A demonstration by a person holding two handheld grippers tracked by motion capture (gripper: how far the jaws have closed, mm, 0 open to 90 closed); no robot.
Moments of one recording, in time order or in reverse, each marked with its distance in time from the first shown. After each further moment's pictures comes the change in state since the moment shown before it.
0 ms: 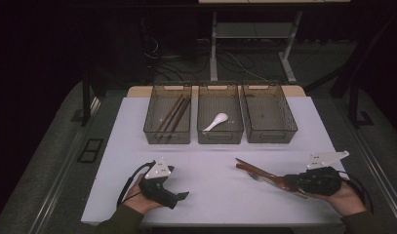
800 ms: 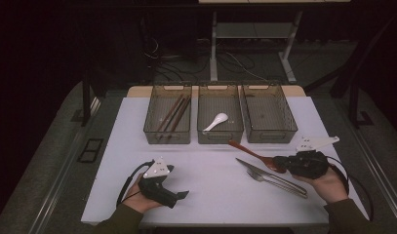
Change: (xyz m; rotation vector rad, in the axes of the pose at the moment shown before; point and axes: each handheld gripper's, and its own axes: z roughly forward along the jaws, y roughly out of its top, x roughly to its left) left arm 0.001 0.001 -0.001 -0.020 -0.008 -0.010; right arm -0.004 0.046 0.012 -0.090 -0.097 0.036
